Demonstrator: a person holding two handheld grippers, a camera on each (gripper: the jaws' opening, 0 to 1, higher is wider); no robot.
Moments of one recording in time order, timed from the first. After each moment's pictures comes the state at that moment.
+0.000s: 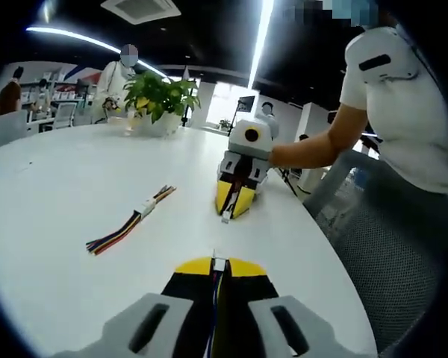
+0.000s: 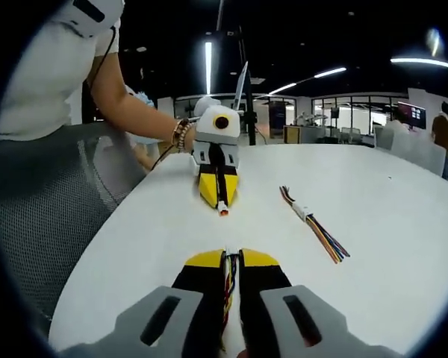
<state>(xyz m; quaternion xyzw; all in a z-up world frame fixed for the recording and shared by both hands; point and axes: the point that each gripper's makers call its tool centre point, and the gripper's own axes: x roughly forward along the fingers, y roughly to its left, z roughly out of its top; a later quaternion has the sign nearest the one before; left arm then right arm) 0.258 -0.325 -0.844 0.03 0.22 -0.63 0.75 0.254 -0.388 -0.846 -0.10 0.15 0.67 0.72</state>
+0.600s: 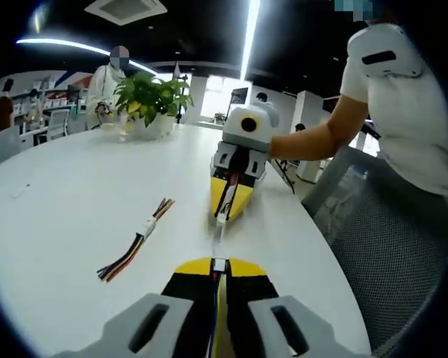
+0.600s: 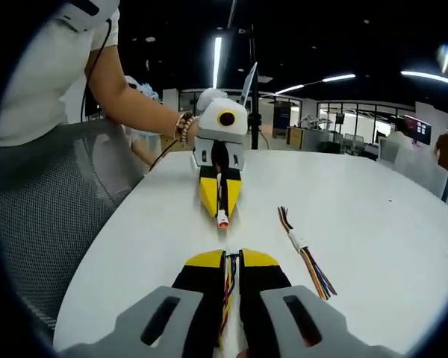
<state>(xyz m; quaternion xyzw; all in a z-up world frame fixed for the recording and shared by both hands) 0.263 -0.331 -0.821 0.06 0.21 -0.64 0.74 0.259 -0.367 -0.821 -0.13 0.13 0.67 0.72</state>
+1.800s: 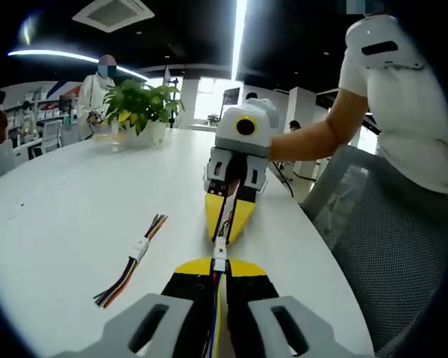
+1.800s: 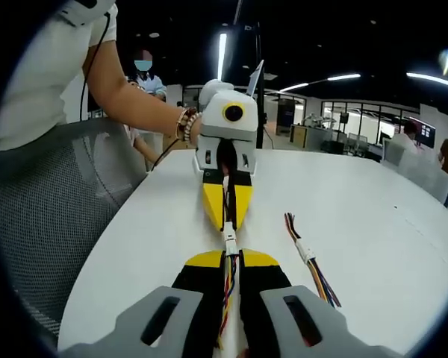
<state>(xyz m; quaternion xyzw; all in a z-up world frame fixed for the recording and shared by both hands) 0.263 -0.348 -0.815 0.08 0.19 -0.65 0.73 0.258 -0.361 -0.821 -0.15 0.13 0.67 0.71</state>
